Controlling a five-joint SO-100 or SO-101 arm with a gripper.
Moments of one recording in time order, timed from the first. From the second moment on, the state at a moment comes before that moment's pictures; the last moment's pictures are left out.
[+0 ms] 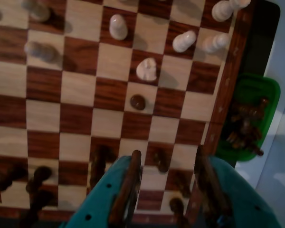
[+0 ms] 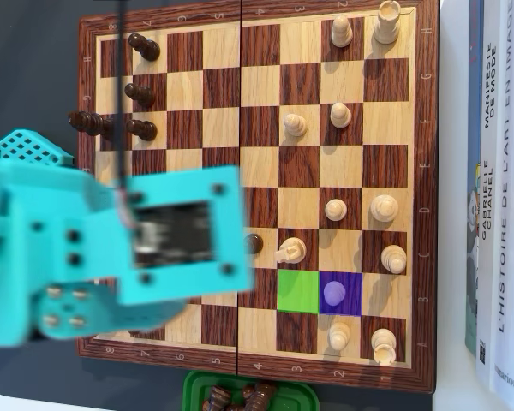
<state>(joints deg) 9.7 106.3 86.3 84.6 70.2</state>
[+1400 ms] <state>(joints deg) 11.0 59.5 50.9 84.6 70.2</state>
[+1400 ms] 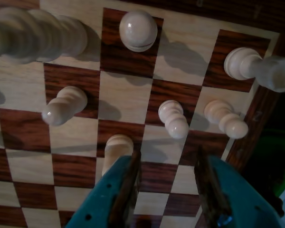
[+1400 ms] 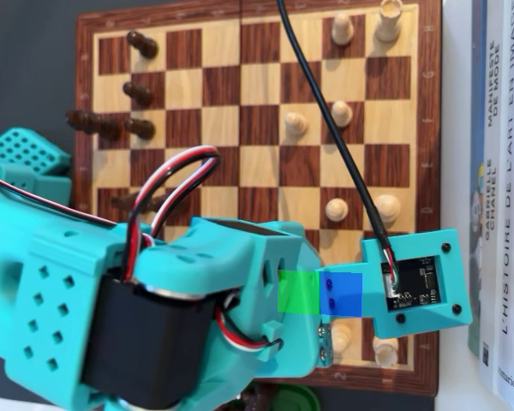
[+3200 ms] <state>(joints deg) 12.7 54.5 47.9 81.8 70.2</state>
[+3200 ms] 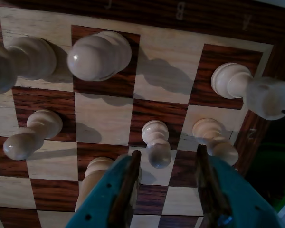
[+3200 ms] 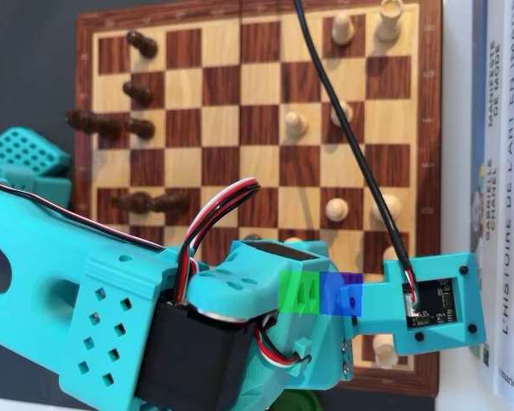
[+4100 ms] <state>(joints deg) 12.7 51.0 47.8 81.5 70.2</state>
